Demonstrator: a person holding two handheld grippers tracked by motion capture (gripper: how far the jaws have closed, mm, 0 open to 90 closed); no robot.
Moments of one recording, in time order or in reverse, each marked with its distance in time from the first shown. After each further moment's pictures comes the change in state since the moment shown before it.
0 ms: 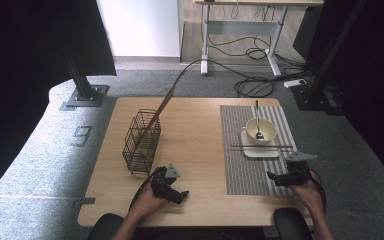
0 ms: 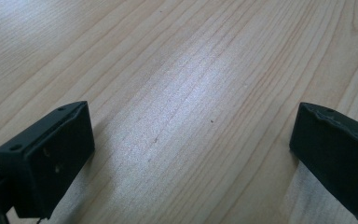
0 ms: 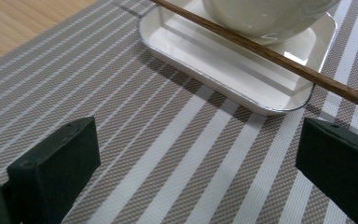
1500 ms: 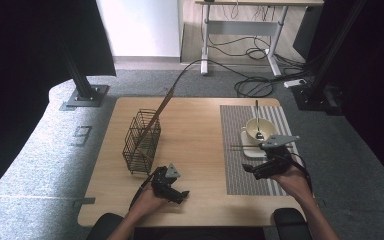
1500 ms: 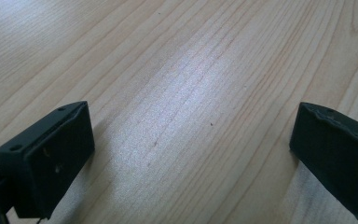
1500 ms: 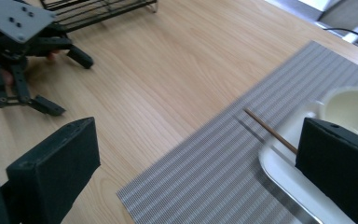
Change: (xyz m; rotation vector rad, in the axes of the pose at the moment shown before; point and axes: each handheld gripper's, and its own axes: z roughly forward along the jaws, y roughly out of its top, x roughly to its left) left arm 0.001 0.001 0.001 0.001 -0.005 0.006; right arm 0.085 0.117 -0.044 -0.058 0.216 -0.131
